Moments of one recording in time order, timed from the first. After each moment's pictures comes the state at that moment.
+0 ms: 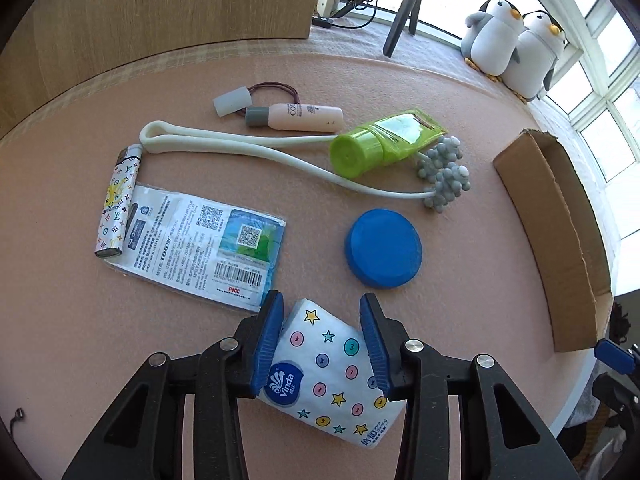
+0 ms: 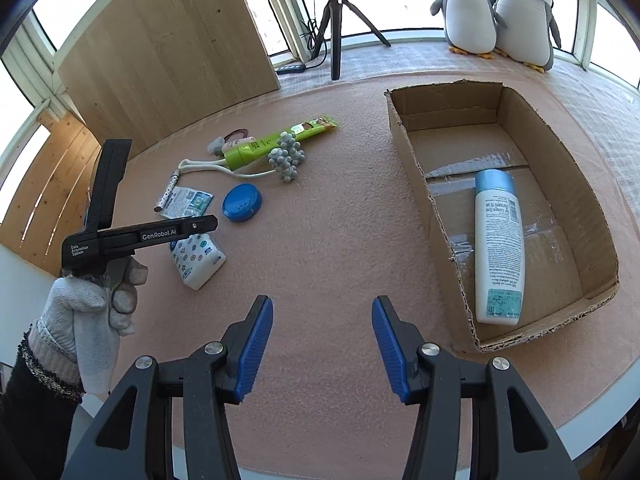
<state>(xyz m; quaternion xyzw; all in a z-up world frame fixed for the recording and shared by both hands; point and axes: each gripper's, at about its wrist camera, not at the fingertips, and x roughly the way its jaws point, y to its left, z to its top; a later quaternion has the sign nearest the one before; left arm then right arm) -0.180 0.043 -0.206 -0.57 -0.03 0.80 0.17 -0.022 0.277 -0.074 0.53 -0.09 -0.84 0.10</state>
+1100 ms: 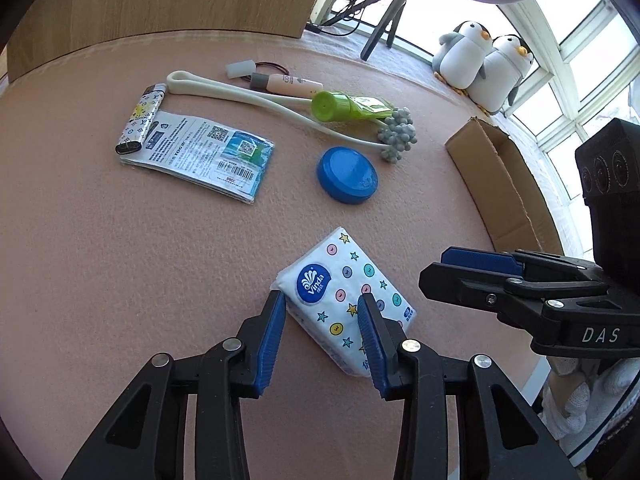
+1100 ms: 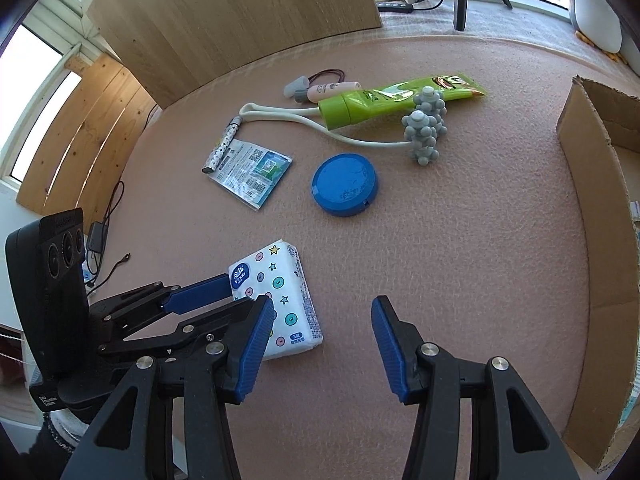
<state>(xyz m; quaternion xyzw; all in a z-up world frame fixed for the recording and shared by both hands) -0.113 0.016 -0.199 -0.55 -0.10 0.81 0.20 -0.089 0.188 -0.121 0.59 -0.07 -0.77 0.23</state>
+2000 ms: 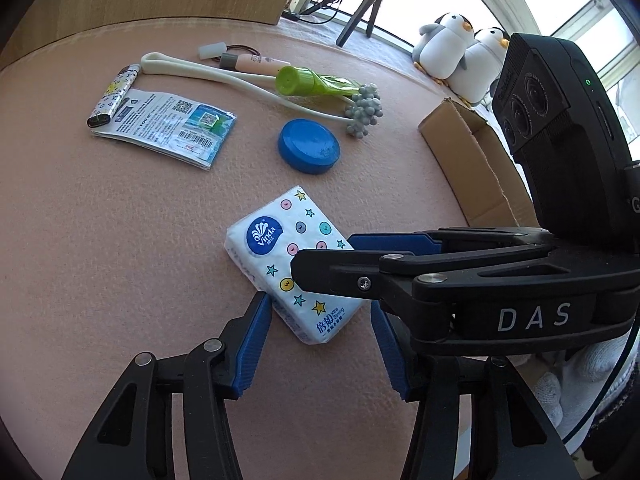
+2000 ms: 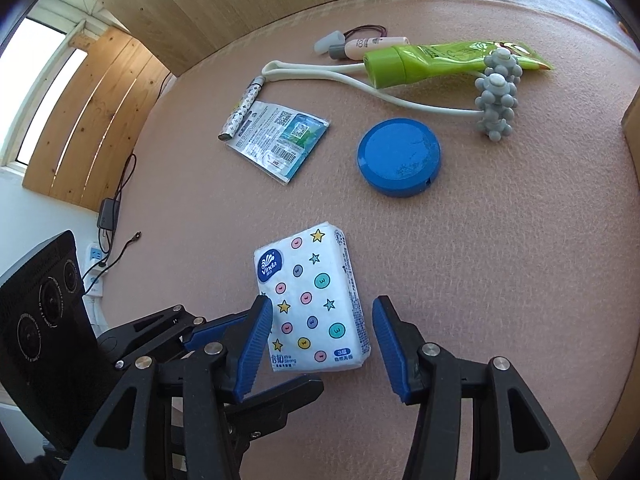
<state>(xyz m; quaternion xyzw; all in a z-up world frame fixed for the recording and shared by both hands) -0.088 0.033 -0.203 -0.55 -0.12 0.79 0.23 -0.102 0.153 -0.148 0.63 -0.07 -0.72 0.27</state>
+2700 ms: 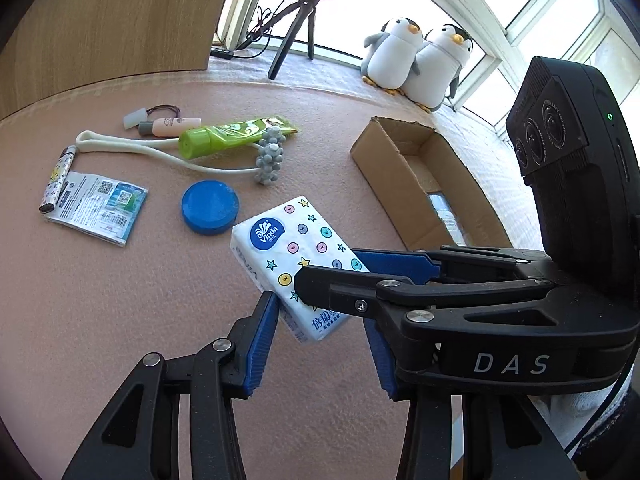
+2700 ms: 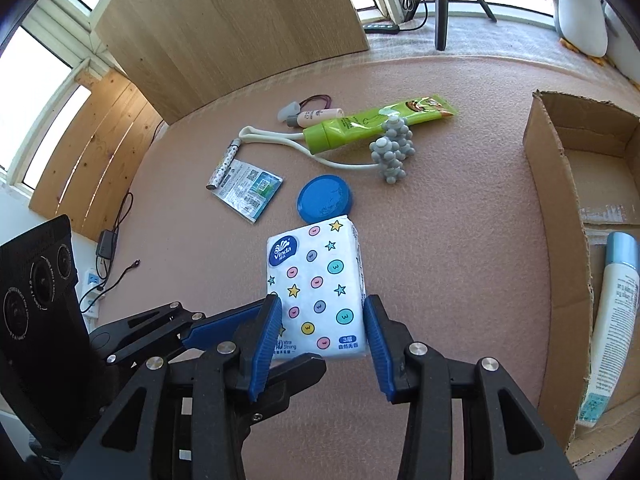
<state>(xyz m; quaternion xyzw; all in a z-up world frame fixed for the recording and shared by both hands) -0.096 0.108 -0.149 -0.50 -0.08 0.82 0.27 -0.086 0.225 -0.094 0.57 -0.08 -0.79 0.23</state>
